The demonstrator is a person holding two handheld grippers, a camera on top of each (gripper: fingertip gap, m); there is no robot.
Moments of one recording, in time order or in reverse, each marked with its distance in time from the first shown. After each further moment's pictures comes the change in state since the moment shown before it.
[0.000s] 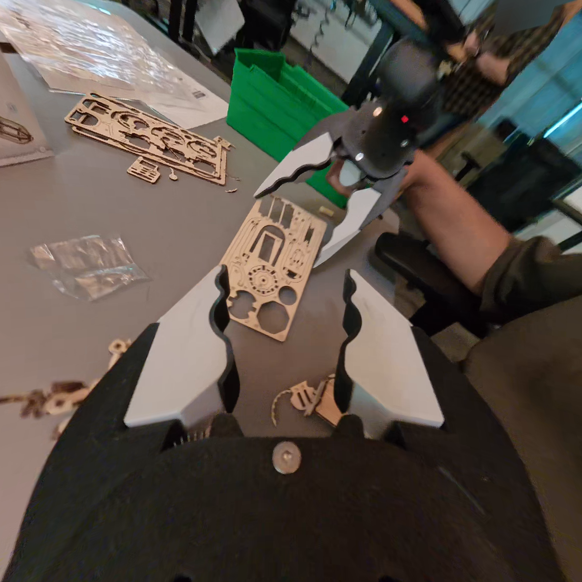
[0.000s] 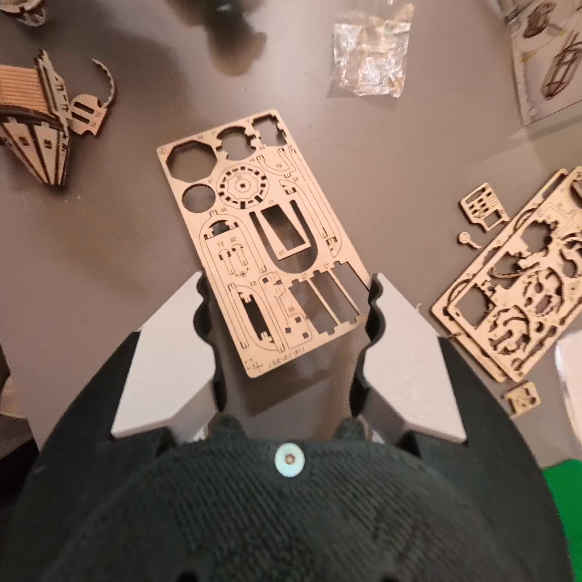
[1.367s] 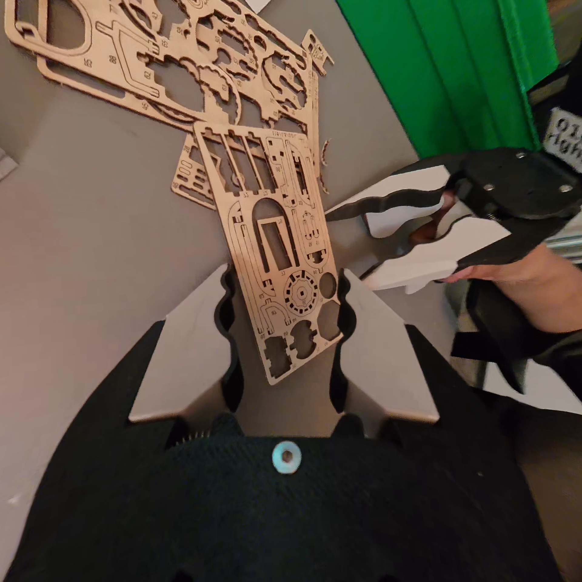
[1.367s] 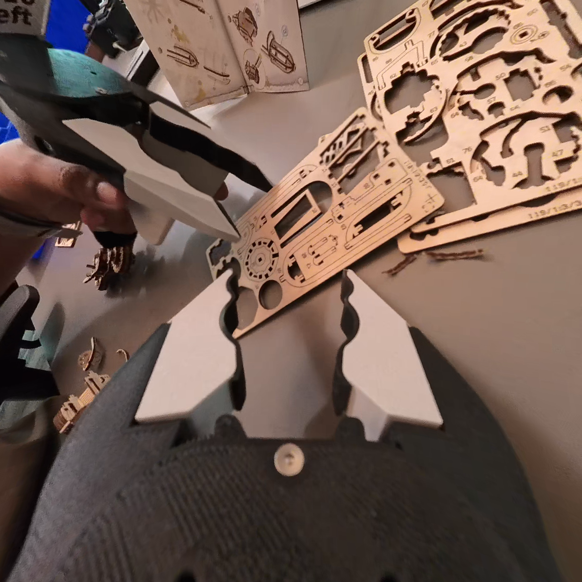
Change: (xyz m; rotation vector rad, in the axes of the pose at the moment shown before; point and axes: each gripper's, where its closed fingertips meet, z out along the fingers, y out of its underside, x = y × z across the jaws) left arm -0.106 -0.010 0.136 -0.493 -0.039 -0.219; right arm 0.074 0.006 0.019 0.437 0.026 1.009
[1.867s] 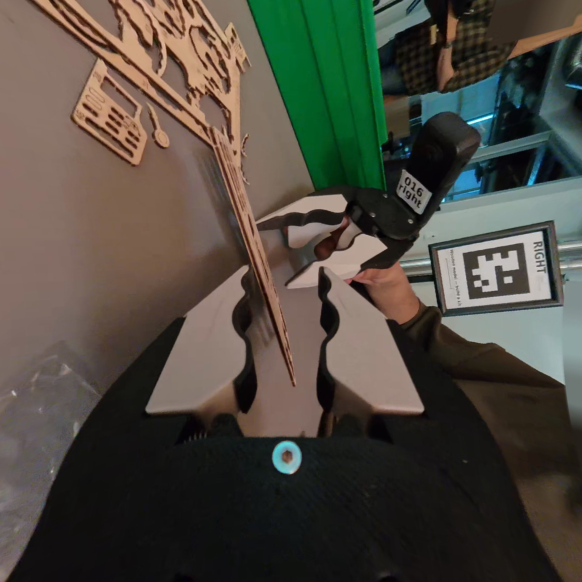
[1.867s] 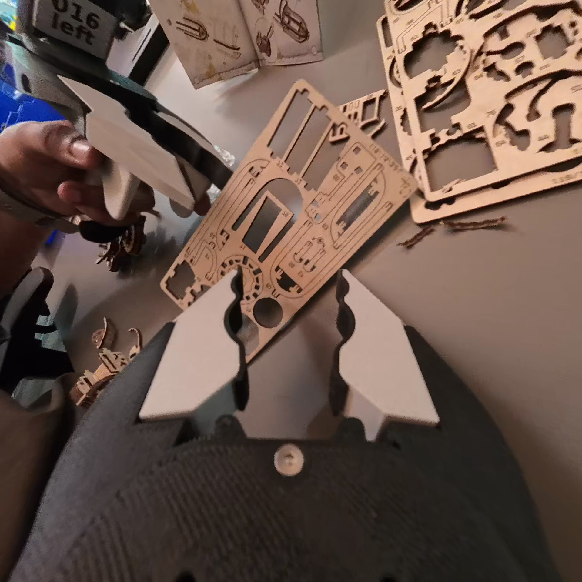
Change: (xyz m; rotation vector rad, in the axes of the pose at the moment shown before) left arm 0.040 0.004 -0.016 0.049 0.402 -0.271; right arm -0.008 0.015 -0.007 -0.035 -0.027 -0.001
